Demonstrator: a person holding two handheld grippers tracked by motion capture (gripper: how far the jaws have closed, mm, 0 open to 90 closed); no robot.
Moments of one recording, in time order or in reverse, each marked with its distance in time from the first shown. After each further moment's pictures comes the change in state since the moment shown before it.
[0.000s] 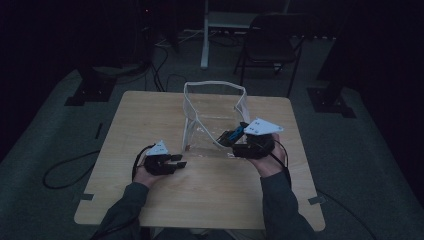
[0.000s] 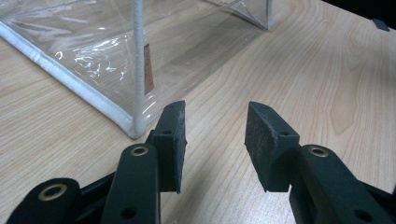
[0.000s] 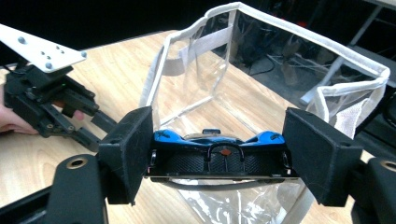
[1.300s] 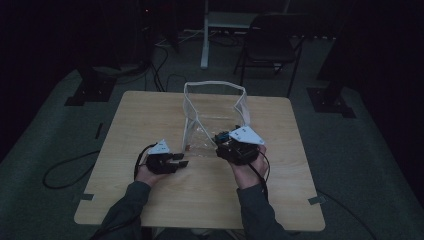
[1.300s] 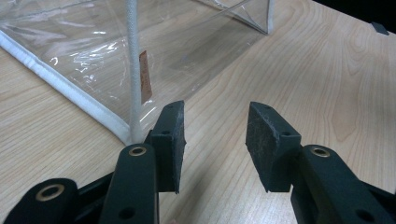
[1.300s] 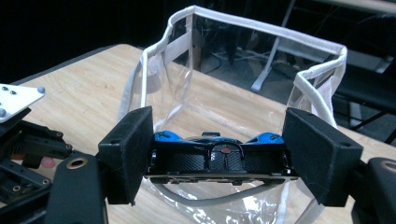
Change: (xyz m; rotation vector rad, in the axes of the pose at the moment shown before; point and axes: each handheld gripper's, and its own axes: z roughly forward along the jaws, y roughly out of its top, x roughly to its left) left arm 0.001 0.003 0.007 -0.006 -0.008 -0.001; right arm 0.050 0.004 0.018 -0.030 -0.267 0.166
